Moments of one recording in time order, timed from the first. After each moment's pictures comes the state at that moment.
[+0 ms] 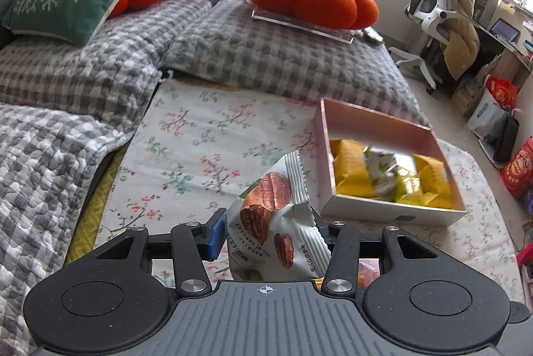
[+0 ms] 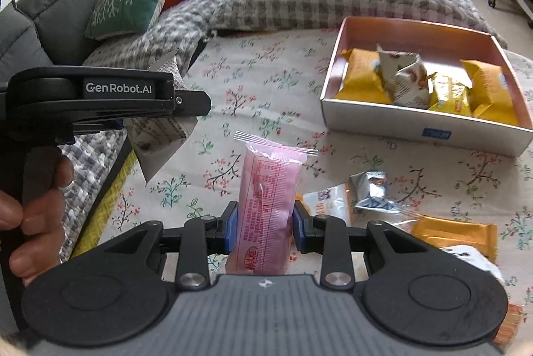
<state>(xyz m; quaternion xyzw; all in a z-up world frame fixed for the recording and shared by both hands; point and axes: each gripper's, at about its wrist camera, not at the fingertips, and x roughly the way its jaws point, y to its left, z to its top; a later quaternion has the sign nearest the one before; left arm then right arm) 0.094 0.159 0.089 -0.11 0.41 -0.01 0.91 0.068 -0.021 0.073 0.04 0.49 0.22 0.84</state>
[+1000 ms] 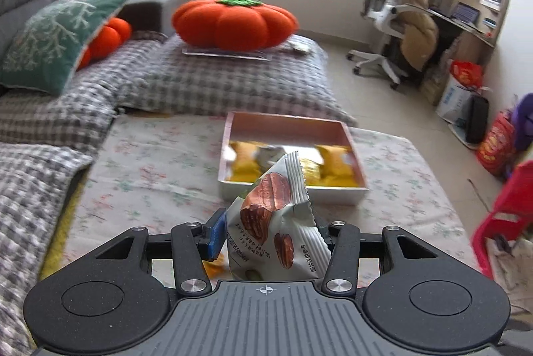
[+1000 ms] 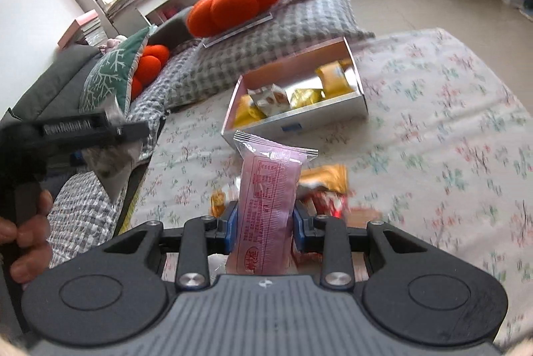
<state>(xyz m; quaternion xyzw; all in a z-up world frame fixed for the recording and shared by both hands) 0.010 0.025 0.168 -0.06 0.38 -0.05 0.92 -0.025 -0.188 0.119 0.19 0.43 0.15 0.87</state>
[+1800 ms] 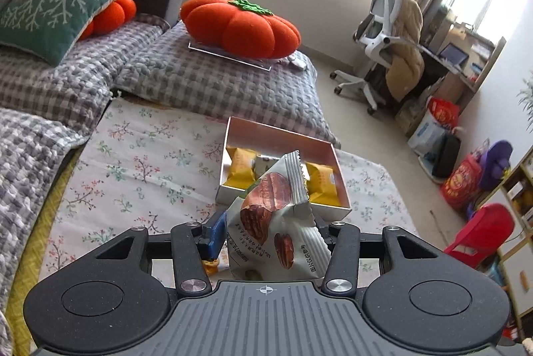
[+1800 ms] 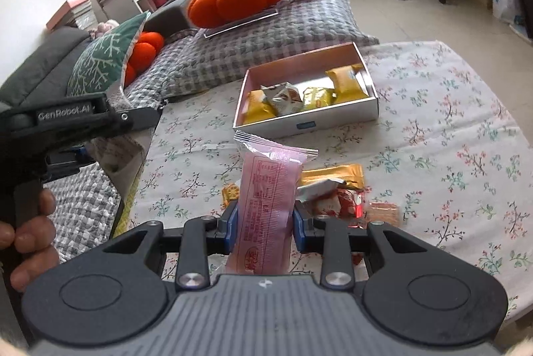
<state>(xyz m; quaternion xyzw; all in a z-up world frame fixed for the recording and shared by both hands) 0.005 0.098 0.173 -0.16 0.36 -0.09 0.91 -0.027 -0.133 0.152 0.13 0.44 0.11 0.88</state>
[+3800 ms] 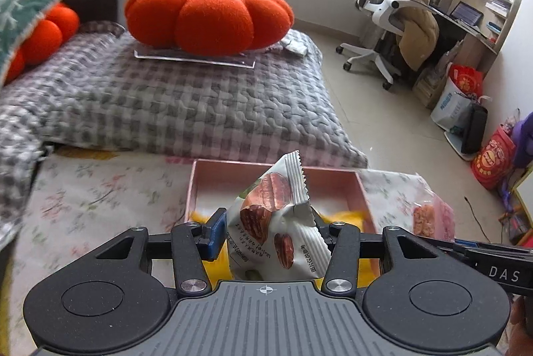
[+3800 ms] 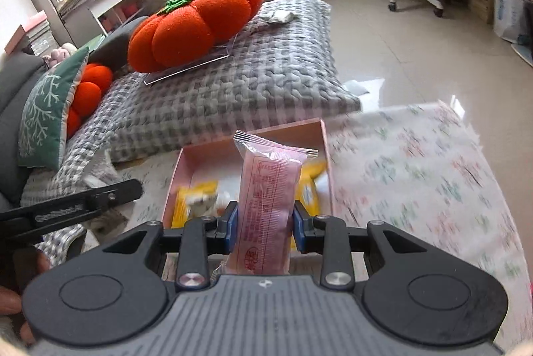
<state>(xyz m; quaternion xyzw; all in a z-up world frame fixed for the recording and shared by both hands) 0.217 0.022 0.125 -0.08 0.40 -0.09 0.91 0.164 -0.192 0.119 0.13 0.45 0.09 0.88</state>
